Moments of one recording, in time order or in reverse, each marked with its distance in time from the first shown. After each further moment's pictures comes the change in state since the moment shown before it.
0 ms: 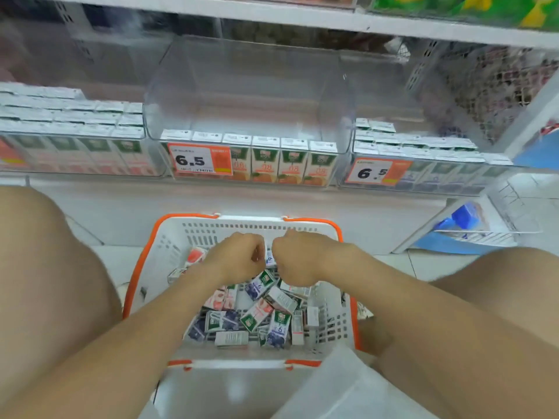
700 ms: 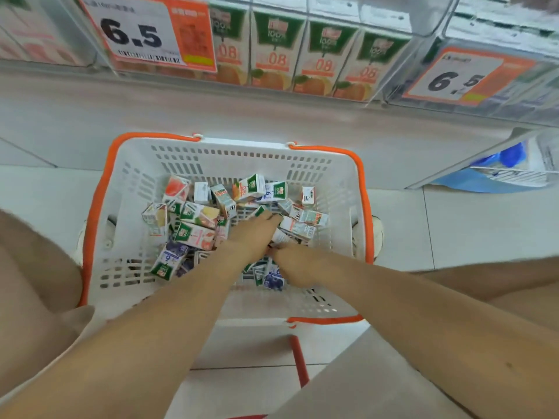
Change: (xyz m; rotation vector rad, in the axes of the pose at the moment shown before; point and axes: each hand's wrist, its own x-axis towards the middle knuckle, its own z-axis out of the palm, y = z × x) left_hand 0.054 -0.058 0.170 0.235 -0.261 0.036; right_hand 0.097 0.030 0.223 0.089 -0.356 -0.052
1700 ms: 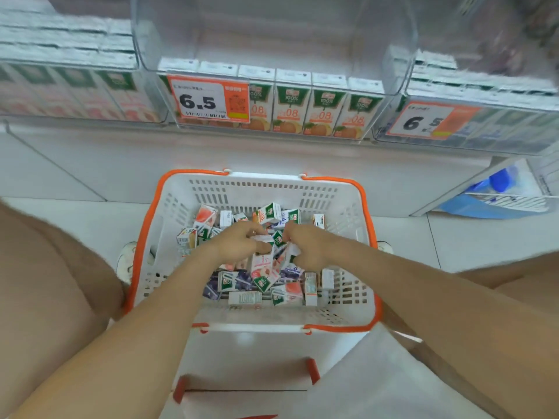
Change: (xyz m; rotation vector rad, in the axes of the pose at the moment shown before) left_hand -0.091 -0.026 -0.090 -0.825 -0.001 -0.226; right_hand -0.058 -0.021 -0.092 0.211 0.185 0.057
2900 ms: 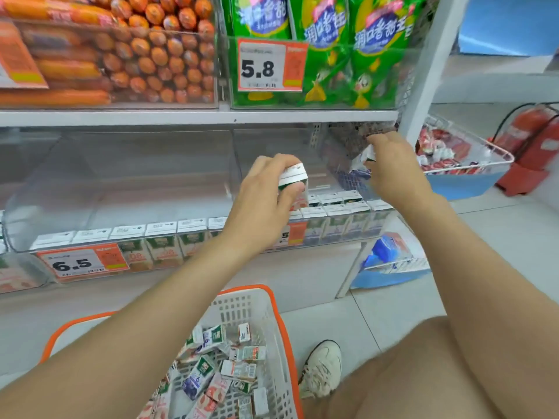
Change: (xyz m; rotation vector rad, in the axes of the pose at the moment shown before) left_hand -0.031 0.361 0.020 0.206 0.639 1.024; right_hand -0.246 0.209 -0.261 -0.169 1.300 0.468
